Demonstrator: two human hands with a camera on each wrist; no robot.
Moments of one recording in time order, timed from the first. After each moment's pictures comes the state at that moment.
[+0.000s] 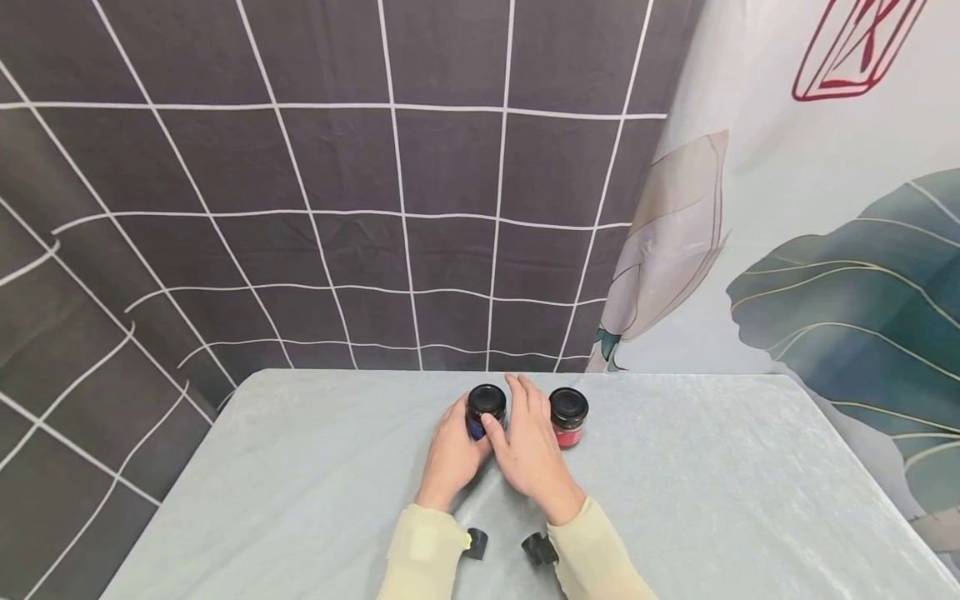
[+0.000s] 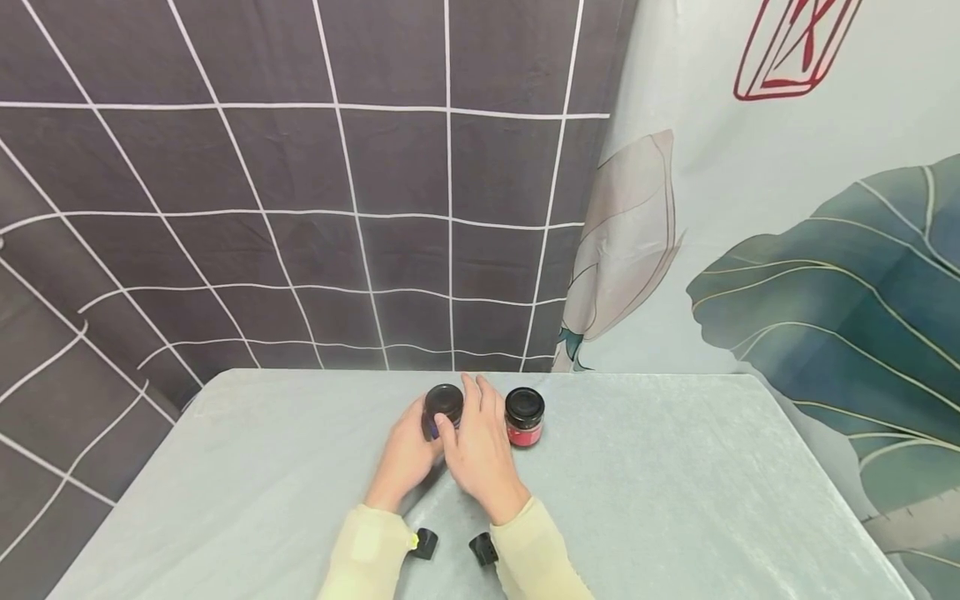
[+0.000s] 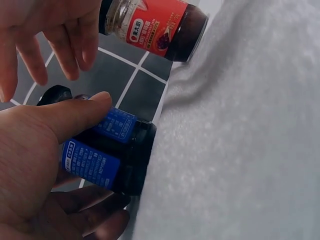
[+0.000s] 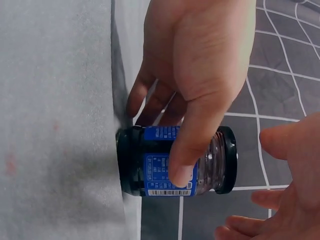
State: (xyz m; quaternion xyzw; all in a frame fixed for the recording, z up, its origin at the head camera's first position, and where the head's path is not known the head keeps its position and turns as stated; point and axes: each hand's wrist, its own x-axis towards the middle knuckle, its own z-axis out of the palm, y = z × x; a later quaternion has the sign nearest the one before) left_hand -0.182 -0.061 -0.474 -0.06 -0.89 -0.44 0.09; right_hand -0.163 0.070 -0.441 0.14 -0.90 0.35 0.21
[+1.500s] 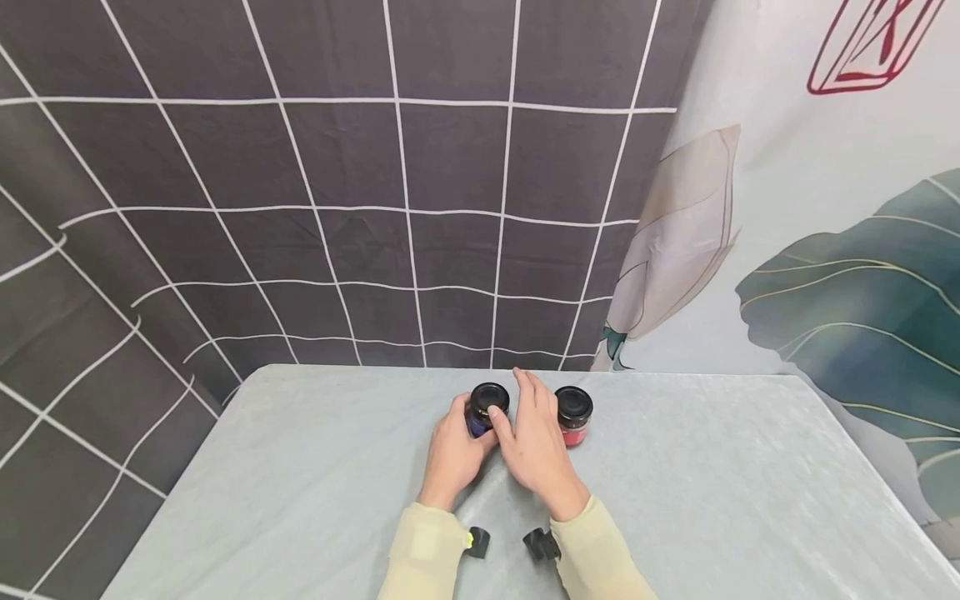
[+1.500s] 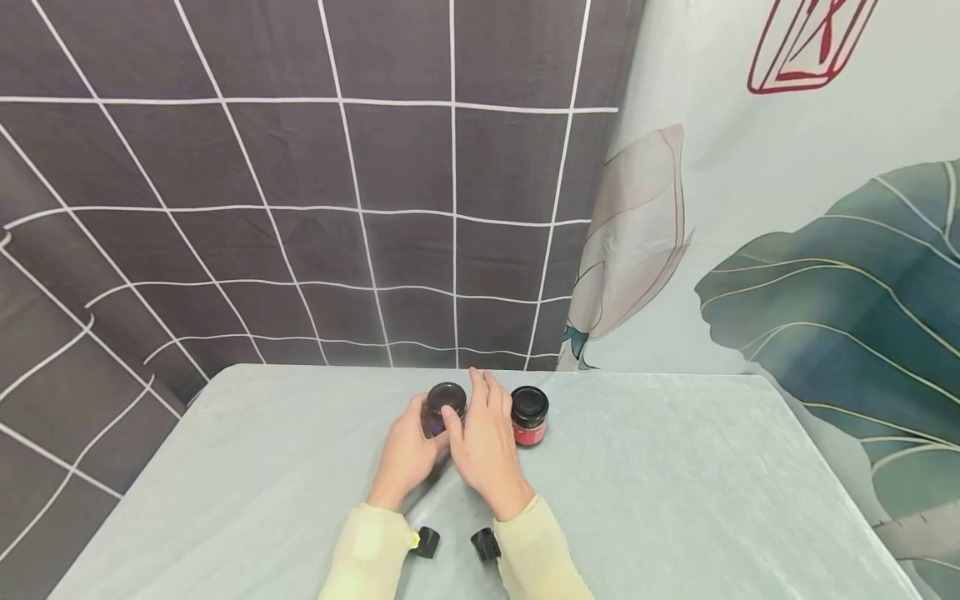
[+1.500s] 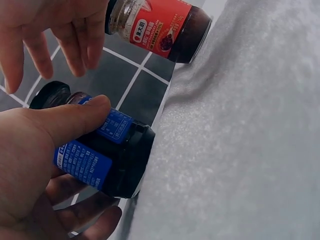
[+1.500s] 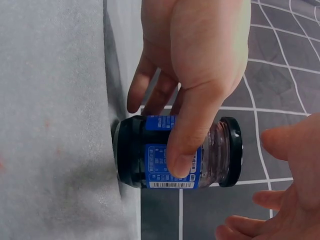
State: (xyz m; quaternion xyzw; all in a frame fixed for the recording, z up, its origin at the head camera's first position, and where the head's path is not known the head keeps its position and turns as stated) left_hand -0.180 -0.062 -0.474 -0.03 -0.88 -0.46 0.11; right_hand -0.167 0.073 -0.441 0.12 -0.90 0.37 0.21
